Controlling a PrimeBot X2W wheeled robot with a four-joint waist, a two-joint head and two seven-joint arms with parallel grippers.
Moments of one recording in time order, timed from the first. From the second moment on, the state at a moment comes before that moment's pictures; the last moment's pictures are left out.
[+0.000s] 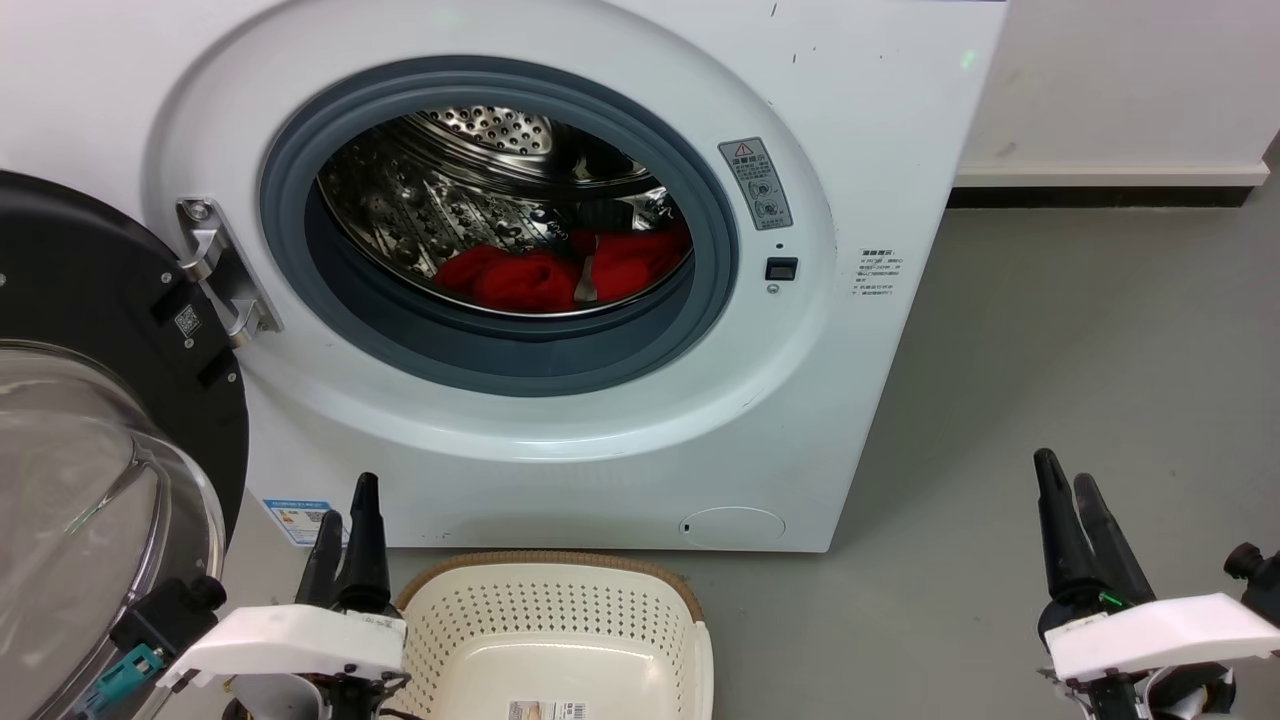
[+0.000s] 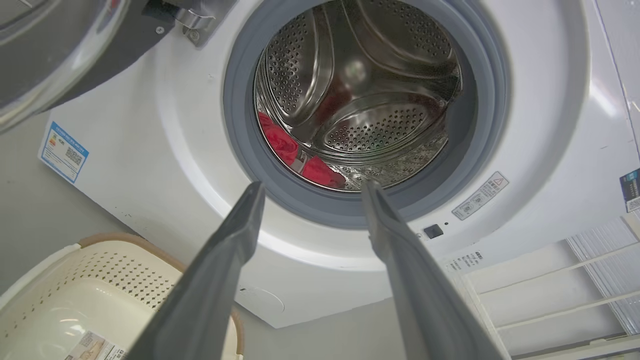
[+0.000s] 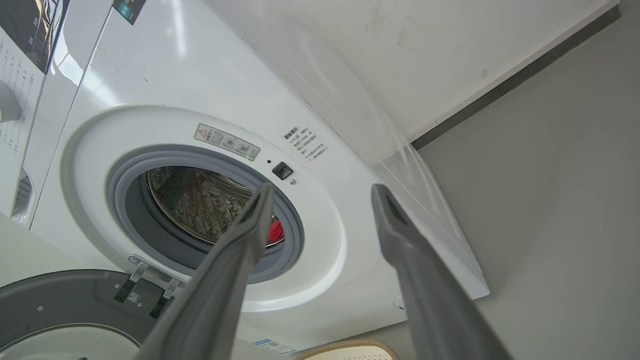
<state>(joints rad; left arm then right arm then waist) -0.02 0.05 0.03 0.11 -0.93 0.00 -0.06 -0.01 -0.05 -0.05 0.09 0.81 0.13 -0.06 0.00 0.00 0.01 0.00</state>
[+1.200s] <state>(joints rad) 0.03 0.05 -0.01 0.04 -0.51 0.03 -0.16 0.04 -0.05 -0.04 -0.02 0.33 0.13 -0.16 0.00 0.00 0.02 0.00</state>
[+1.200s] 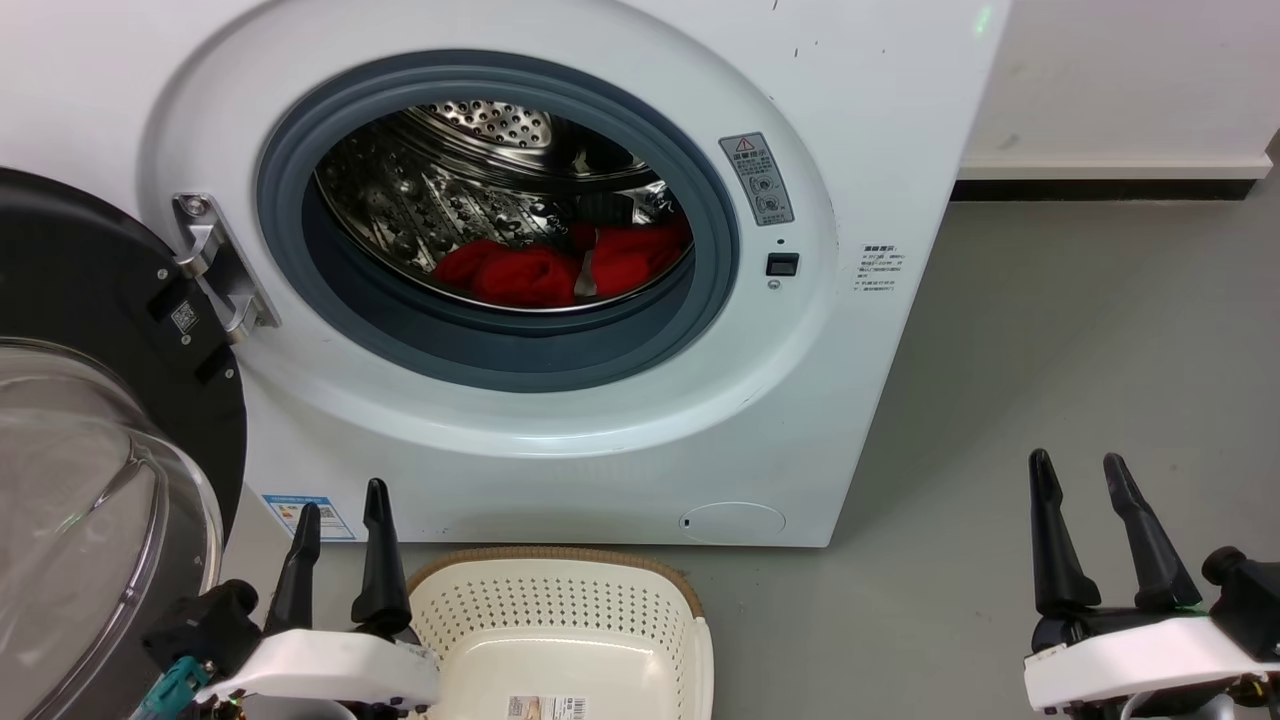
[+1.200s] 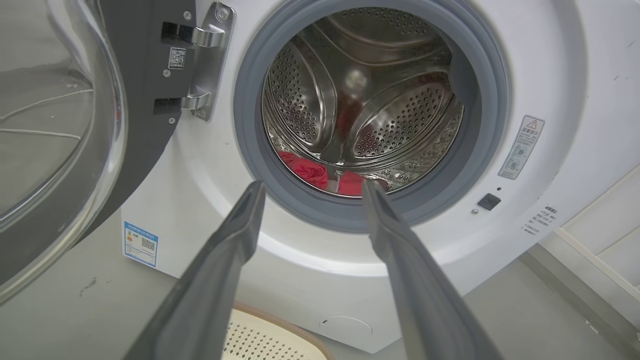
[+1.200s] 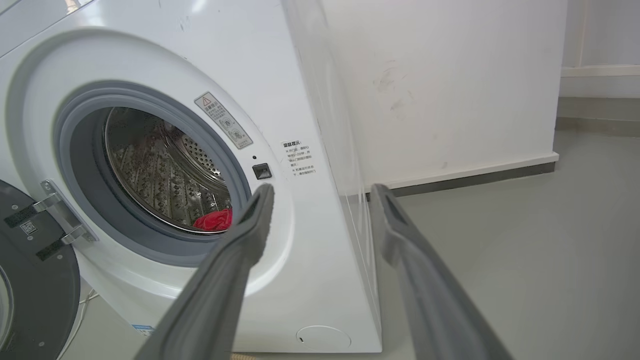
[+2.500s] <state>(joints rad) 0.06 0.05 -0.03 0.02 -0.20 0.05 -0.25 0.09 -0.05 -0.04 -0.06 0.01 0.13 -0.25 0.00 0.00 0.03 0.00</state>
